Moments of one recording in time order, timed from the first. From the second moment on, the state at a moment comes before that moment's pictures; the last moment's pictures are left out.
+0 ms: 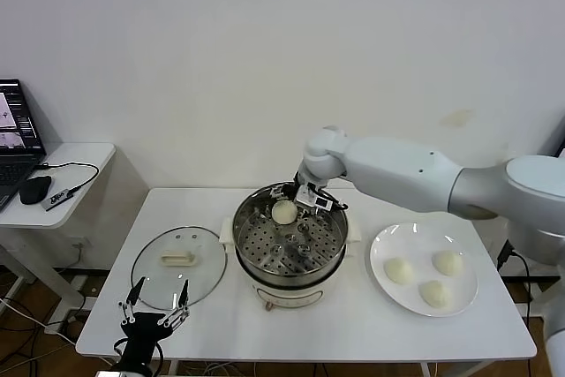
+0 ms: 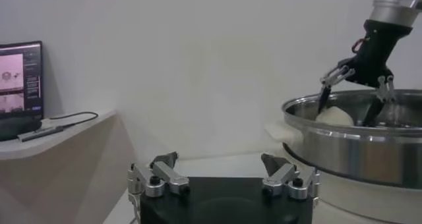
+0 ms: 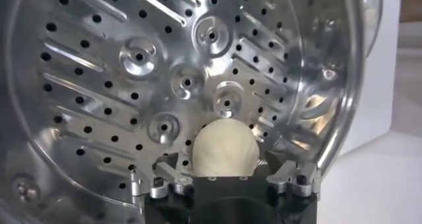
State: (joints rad) left arm 1.80 -1.25 -0.58 -2.17 -0.17 -0.03 -0.14; right arm 0.49 1.19 -1.31 1.20 -0.18 0.34 -0.87
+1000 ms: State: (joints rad) left arm 1.80 -1.19 -0.60 -2.20 -0.19 -0.01 -0.14; right arm 0.51 0.56 -1.16 1.58 0.10 -0.24 -1.05
